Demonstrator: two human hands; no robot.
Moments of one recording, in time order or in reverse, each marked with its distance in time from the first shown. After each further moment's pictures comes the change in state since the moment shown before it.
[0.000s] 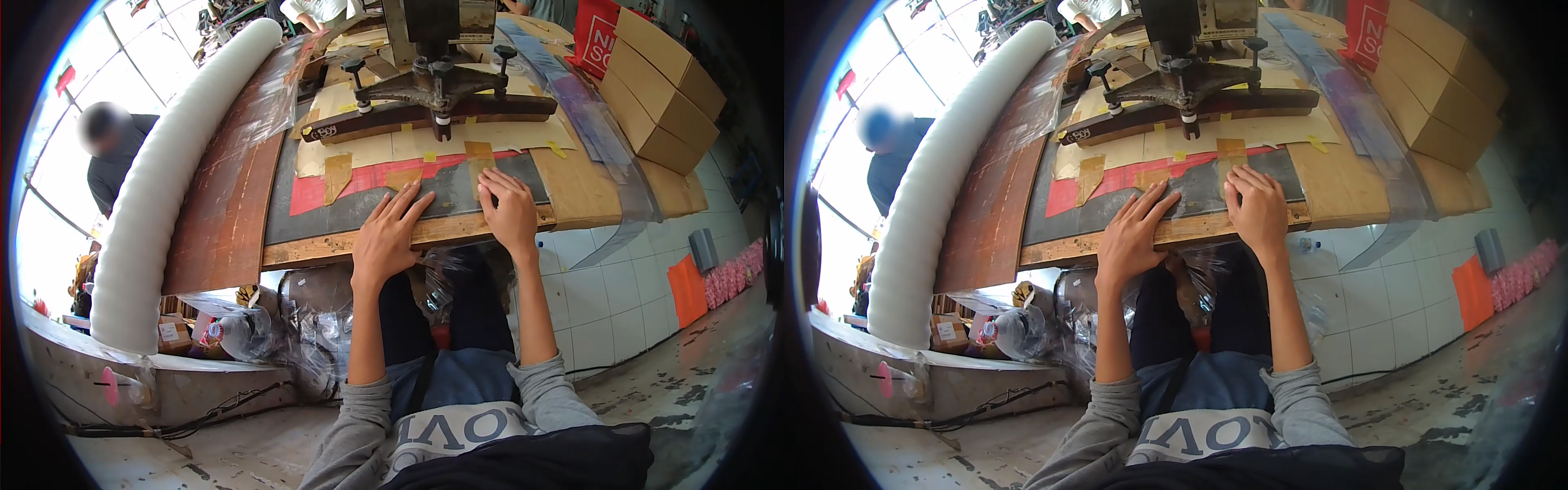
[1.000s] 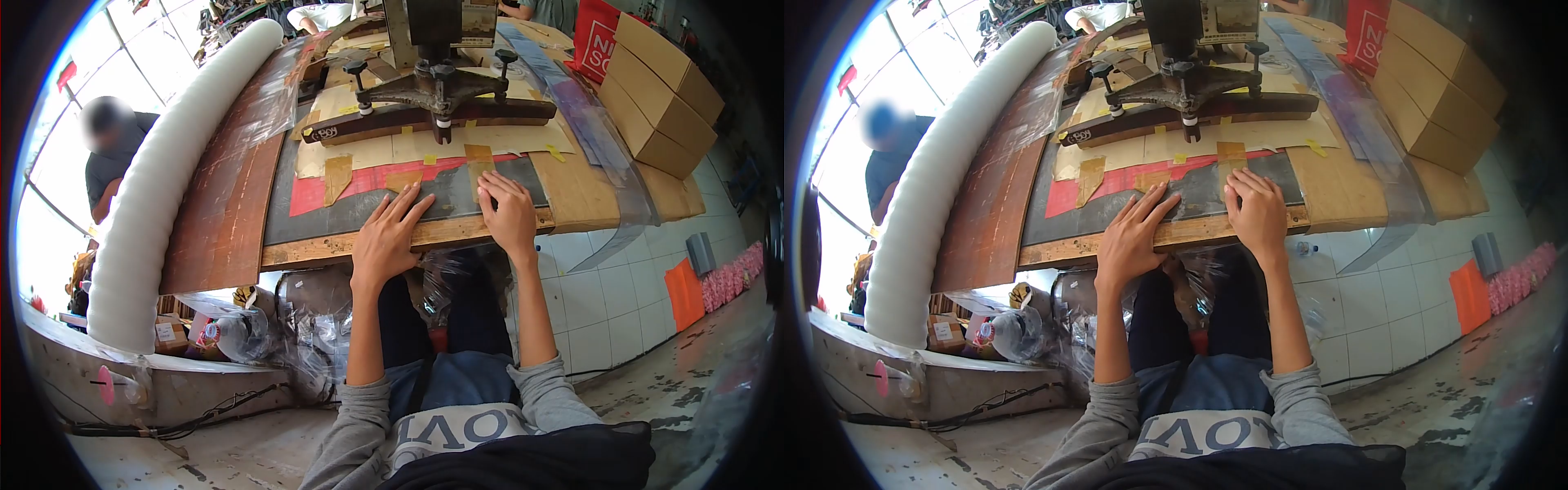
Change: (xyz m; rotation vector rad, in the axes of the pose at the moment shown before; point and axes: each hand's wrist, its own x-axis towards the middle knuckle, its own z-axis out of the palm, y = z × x) left_hand -0.001 0.000 0.001 -0.015 0.003 0.000; right_hand 0.000 0.002 0.001 -0.013 0.006 -0.019
